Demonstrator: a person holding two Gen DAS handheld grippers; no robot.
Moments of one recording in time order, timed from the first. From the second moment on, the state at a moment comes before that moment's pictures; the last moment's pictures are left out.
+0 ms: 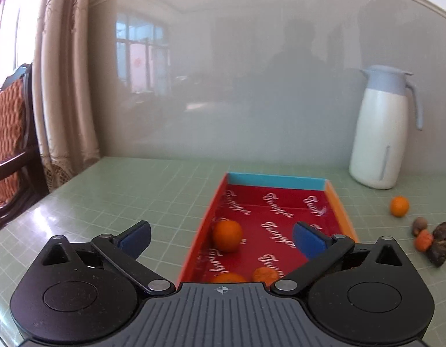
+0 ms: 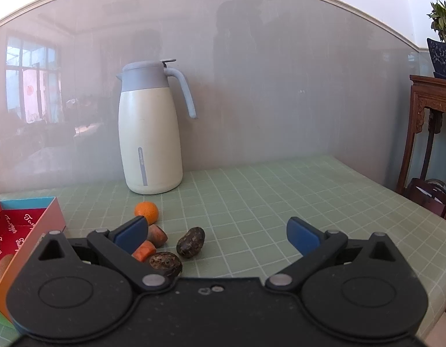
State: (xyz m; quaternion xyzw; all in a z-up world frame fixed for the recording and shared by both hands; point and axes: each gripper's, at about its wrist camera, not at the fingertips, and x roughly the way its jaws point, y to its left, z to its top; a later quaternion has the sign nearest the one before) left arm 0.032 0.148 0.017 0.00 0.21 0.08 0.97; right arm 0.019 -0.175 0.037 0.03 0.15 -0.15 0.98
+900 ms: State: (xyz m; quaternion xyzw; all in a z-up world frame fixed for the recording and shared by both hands) left arm -0.050 0.233 0.035 -0.05 0.18 0.24 0.95; right arm 0.045 -0.163 0.019 0.03 0.22 -0.08 0.97
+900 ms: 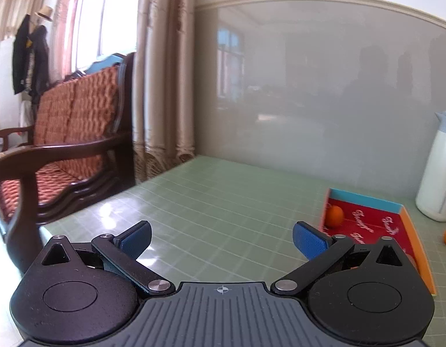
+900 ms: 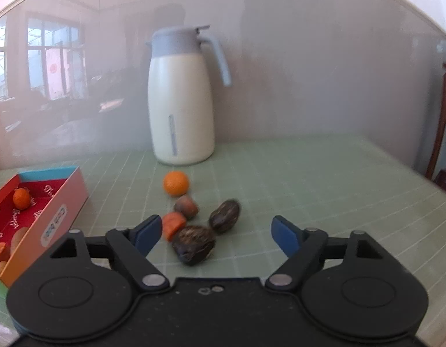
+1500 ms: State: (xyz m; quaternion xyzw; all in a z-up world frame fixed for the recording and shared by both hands) left arm -0.079 0.297 0.024 -0.11 0.17 0.37 0.91; right arm 0.091 -0.162 -0.010 0.08 0.29 -0.07 0.95
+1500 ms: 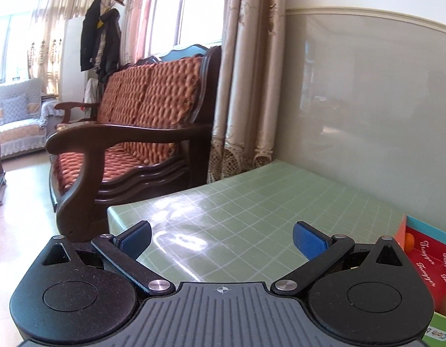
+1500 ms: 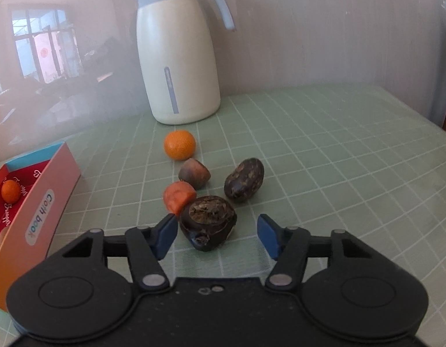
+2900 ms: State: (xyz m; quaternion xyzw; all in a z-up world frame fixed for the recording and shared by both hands) left arm -0.084 0.318 0.016 -0.11 0.18 0.40 0.89; right arm 0.082 -0.025 0.030 -0.02 0.23 0.16 0.96
